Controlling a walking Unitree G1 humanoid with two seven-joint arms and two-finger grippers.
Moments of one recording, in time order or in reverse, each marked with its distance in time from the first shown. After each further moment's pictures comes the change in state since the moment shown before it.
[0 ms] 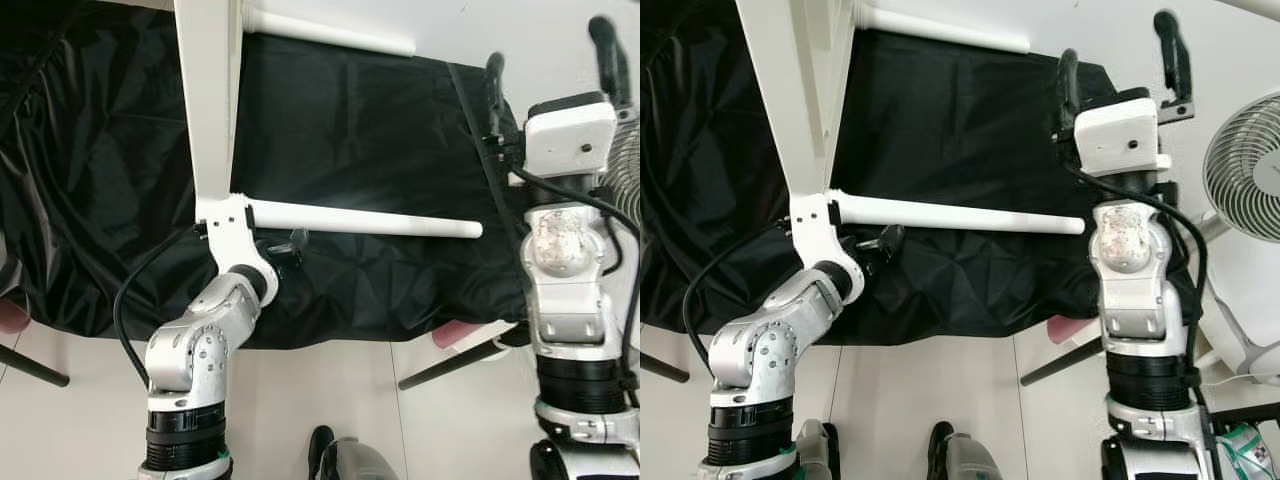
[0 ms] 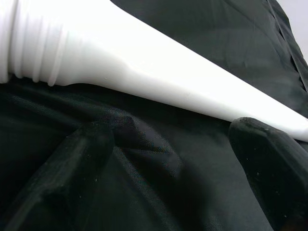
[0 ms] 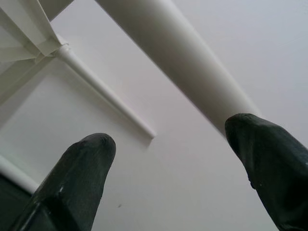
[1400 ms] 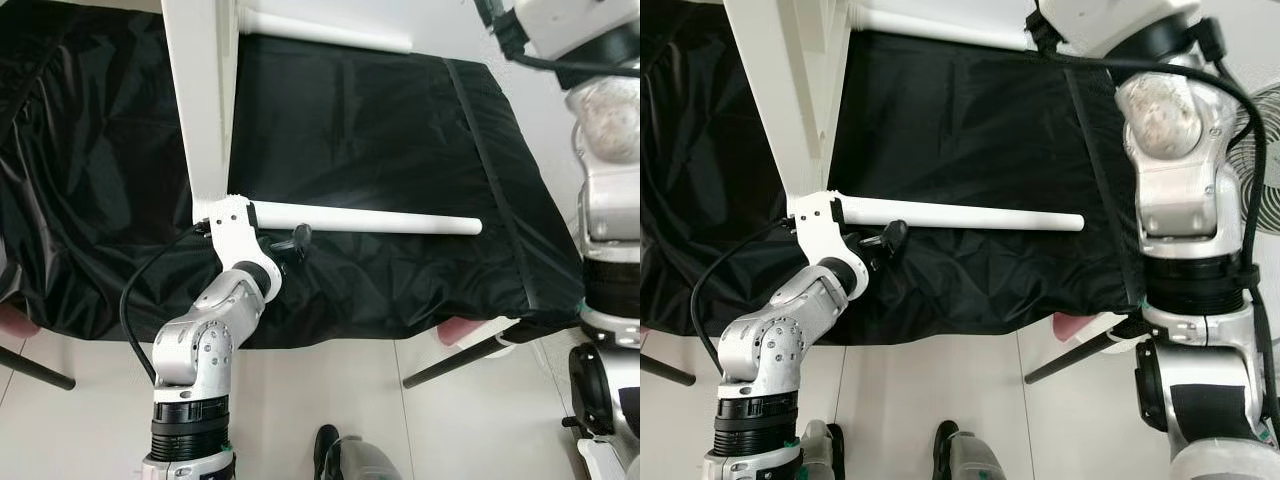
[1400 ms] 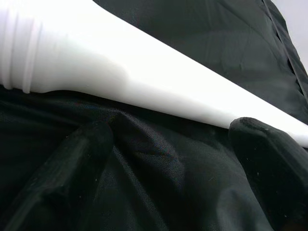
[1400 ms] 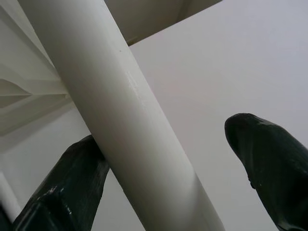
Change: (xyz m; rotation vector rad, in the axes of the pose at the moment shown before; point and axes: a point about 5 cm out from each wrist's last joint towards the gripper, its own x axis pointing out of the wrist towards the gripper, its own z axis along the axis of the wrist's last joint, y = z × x) left arm 0.007 0.000 0.000 -0.029 -0.013 -0.011; right arm 0.084 -0.016 0.043 -0.161 -0.246 0.279
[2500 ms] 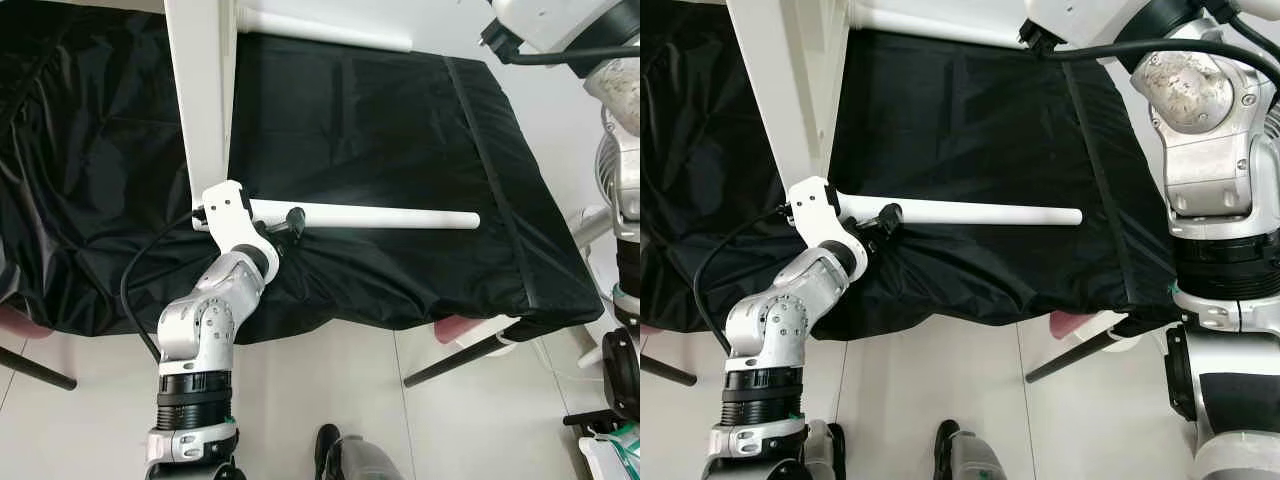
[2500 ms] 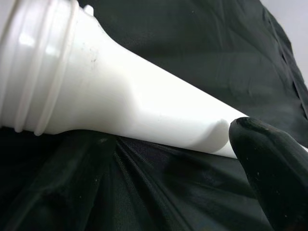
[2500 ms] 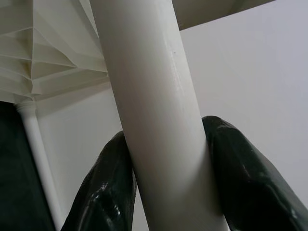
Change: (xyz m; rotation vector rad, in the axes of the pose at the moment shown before) left arm 0.022 0.011 0.014 -0.060 -0.040 0.076; right arm 0.004 -0.005 -0.008 -0.094 0.059 0.222
